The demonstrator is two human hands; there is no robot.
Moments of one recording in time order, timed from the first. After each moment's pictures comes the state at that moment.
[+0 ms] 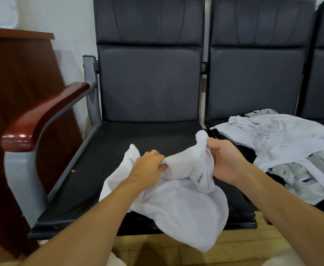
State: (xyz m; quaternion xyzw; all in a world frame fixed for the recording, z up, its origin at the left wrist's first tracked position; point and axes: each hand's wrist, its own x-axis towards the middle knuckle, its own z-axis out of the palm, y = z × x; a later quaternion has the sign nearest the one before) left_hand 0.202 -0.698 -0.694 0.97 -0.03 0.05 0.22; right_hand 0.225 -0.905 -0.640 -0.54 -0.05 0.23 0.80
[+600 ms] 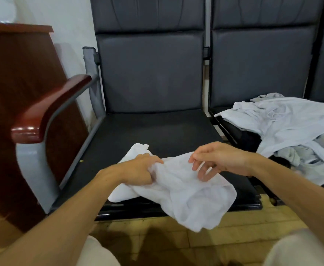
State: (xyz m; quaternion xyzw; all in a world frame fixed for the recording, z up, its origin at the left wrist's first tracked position) left_hand 0.166 -0.662 -0.678 0.96 -0.07 -0.18 0.21; right_hand 0.217 -0.914 -0.653 -0.80 -0.20 0.31 0.47
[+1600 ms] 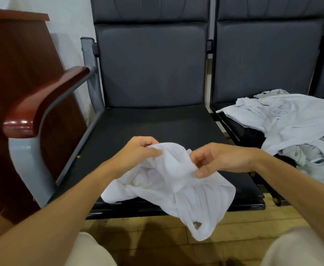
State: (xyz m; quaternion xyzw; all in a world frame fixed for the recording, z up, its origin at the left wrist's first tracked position) left_hand 0.165 -0.662 -0.668 0.84 -0.04 -0.03 0.55; right_hand 0.220 -0.910 -0.646 -0.75 -0.35 0.38 0.40
